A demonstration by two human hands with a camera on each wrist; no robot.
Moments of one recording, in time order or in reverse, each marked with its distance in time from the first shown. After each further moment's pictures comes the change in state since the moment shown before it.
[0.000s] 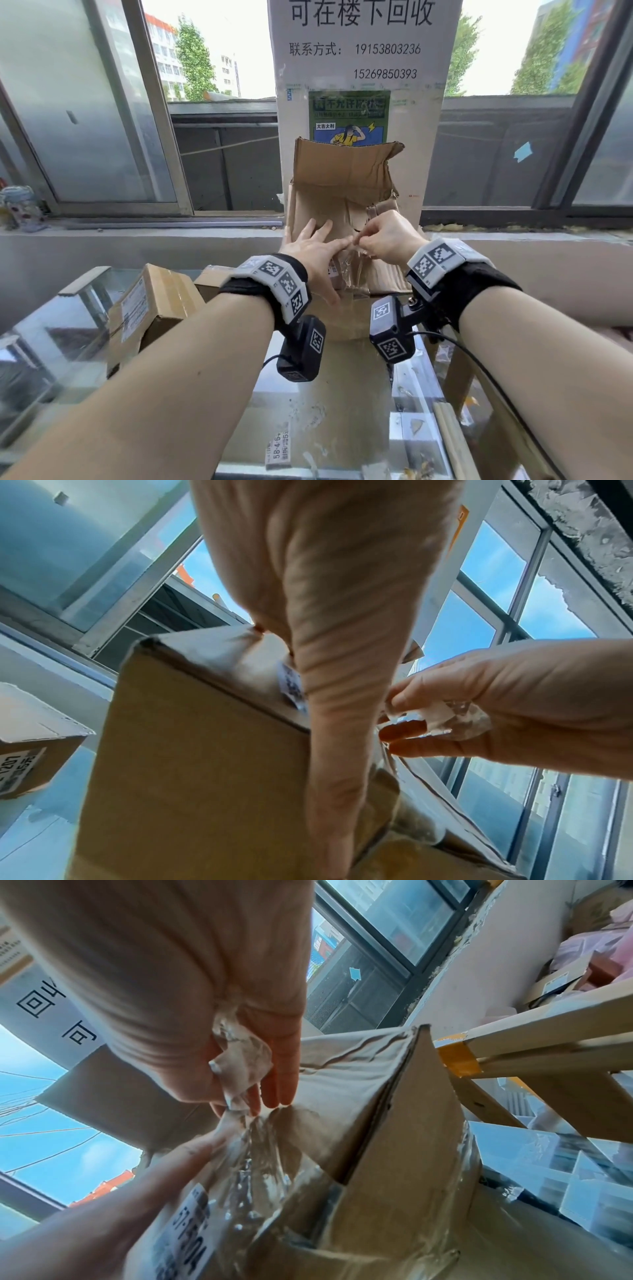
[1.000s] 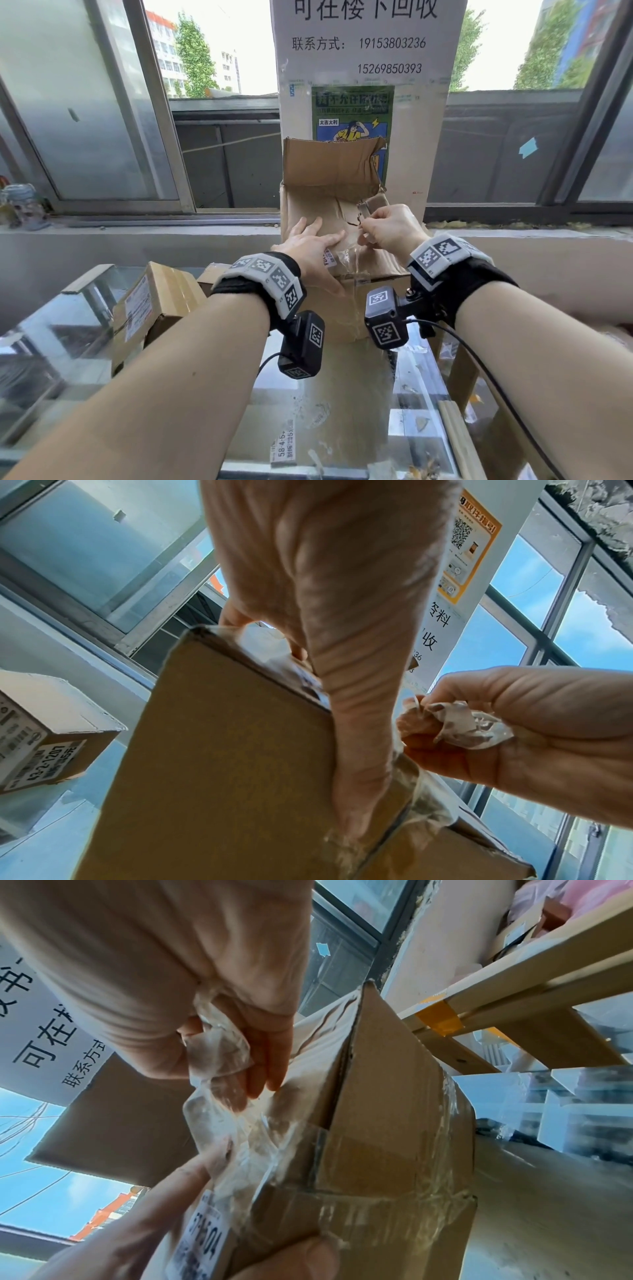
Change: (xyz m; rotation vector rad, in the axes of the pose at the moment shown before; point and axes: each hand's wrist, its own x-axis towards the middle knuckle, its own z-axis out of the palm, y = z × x) left_hand 0.007 -0.019 0.009 -0.208 0.039 -0.058; right_hand 0.008 -0.006 0.007 0.362 0.093 0.140
